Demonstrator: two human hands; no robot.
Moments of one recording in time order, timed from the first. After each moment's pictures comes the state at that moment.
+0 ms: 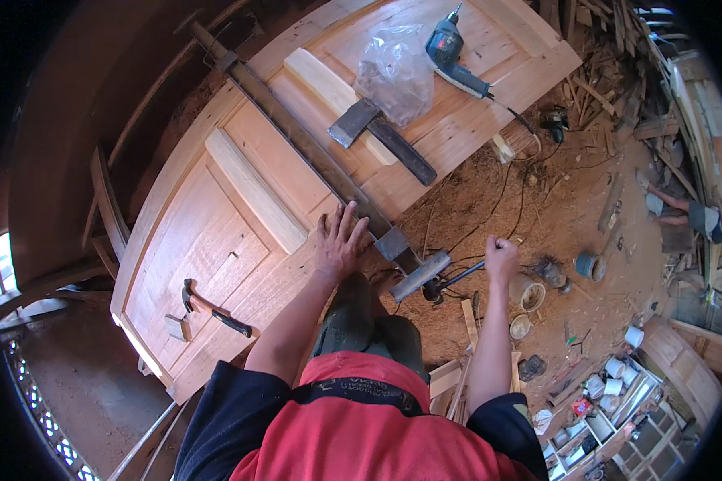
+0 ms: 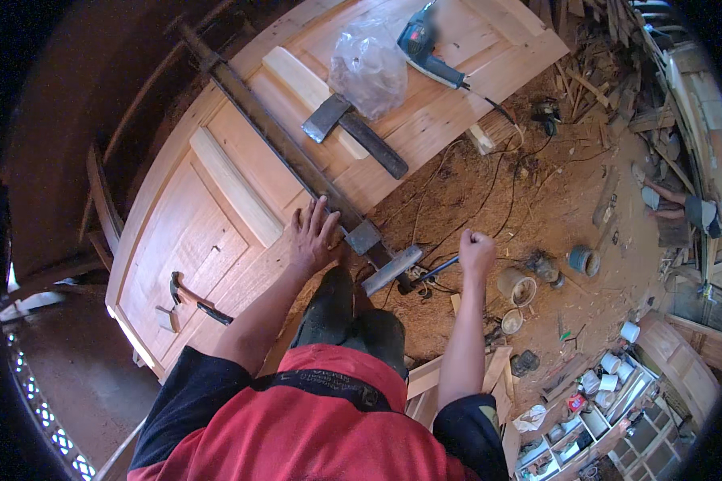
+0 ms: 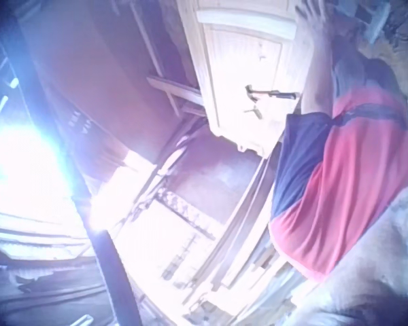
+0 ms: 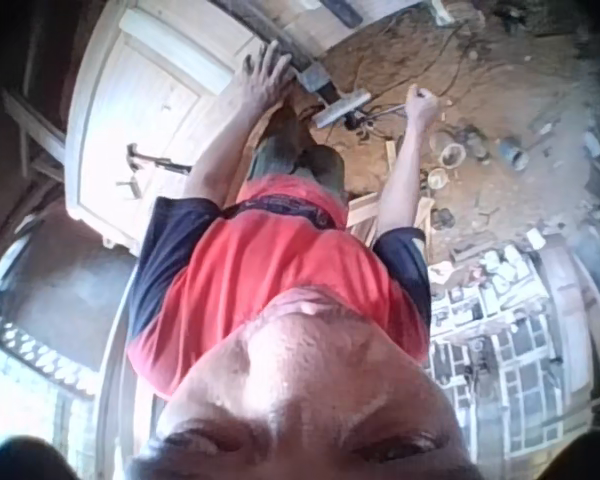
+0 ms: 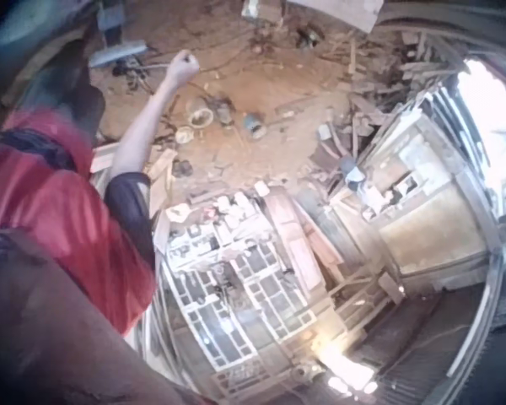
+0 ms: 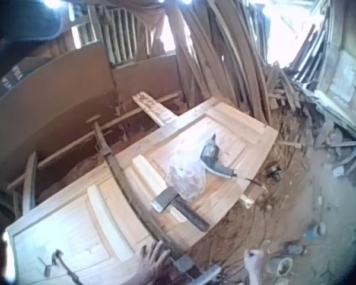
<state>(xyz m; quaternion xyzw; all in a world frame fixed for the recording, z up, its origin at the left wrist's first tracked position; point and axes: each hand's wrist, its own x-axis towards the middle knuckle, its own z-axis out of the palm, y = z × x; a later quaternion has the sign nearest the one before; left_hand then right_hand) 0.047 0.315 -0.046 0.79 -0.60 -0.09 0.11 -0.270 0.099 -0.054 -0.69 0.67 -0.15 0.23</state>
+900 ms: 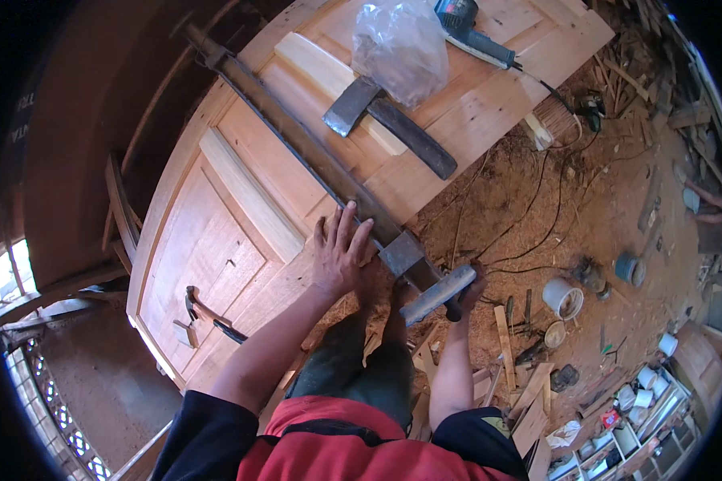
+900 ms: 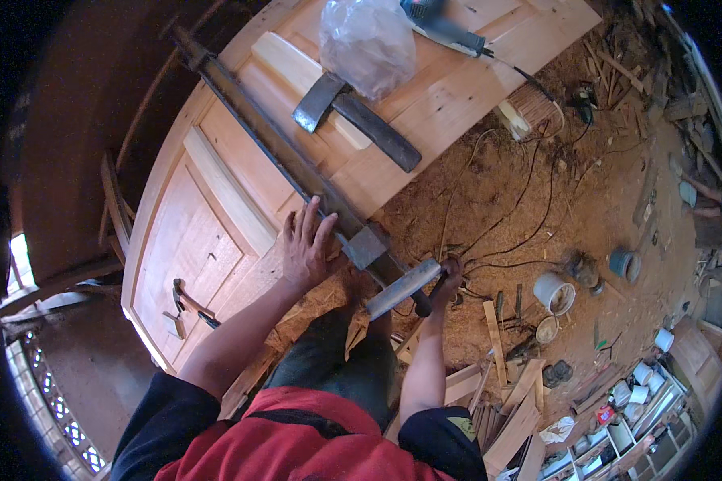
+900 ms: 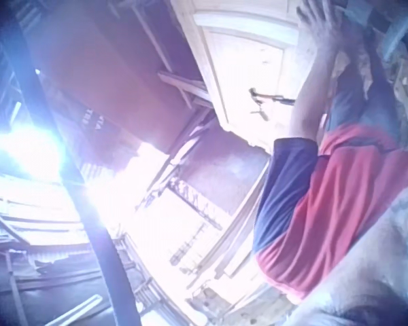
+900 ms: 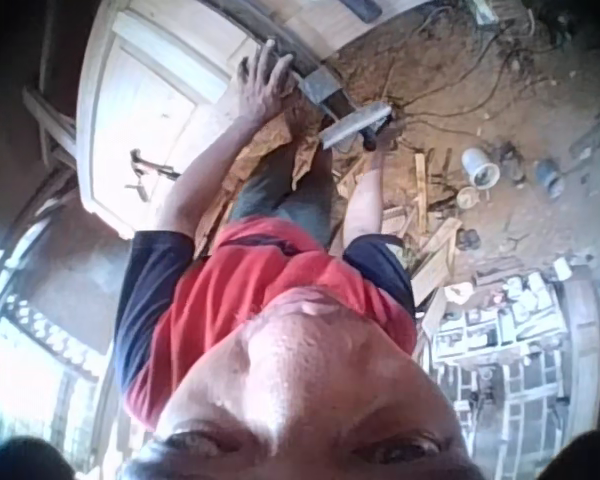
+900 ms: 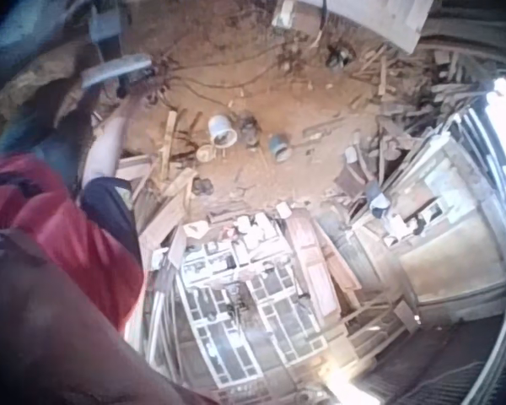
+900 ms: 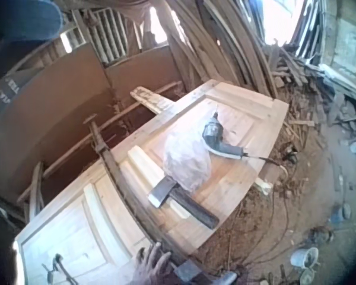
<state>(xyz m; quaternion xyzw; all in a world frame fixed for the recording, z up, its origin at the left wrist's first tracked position) 0.046 0.314 -0.056 0.77 -0.62 -0.05 0.12 -0.259 0.241 -0.284 -0.36 0.57 -0.47 0.57</state>
